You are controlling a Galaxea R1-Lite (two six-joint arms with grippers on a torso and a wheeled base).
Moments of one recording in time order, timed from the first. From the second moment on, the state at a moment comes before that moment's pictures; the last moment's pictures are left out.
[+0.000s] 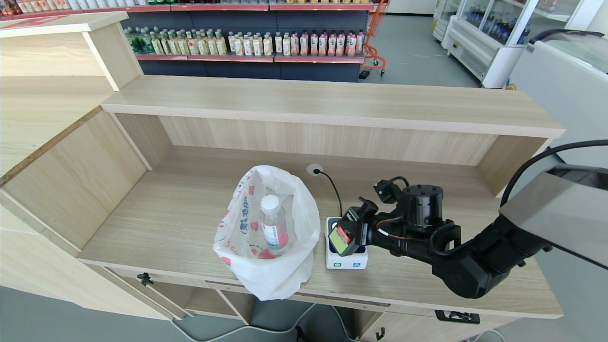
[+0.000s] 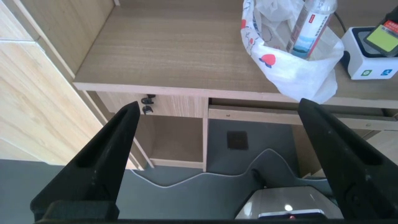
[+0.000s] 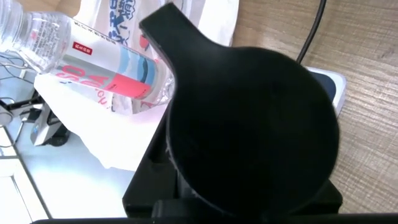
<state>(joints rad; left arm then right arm) -0.01 0.00 0.00 0.04 -0.04 0.03 0.49 2.14 -0.85 -0.99 0.24 0.32</state>
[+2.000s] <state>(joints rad) -0.01 0.00 0.00 0.04 -0.04 0.03 0.44 2.20 -1.16 -1.05 0.20 -0.05</state>
